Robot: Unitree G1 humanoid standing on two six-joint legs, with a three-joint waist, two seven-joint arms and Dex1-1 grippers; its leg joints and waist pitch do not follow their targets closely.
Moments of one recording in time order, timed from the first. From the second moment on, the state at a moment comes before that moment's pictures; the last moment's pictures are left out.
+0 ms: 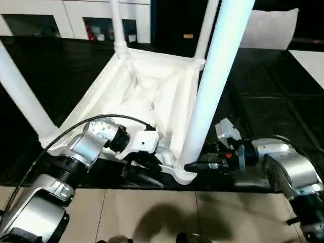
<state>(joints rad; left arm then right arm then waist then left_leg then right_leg) -0.69 0.43 -0.42 0.50 0.08 0.06 -1.44 -0.34 -0.47 0.16 0.07 0.33 0.43 1.24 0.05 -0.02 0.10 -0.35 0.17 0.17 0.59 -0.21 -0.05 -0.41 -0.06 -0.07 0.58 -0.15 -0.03</state>
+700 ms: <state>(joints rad) -0.71 0.09 -0.21 0.46 0.15 0.58 -0.73 -0.48 0.05 -0.04 0.24 0.10 0.40 0.19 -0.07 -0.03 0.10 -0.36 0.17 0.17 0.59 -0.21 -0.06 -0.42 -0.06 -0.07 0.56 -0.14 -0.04</state>
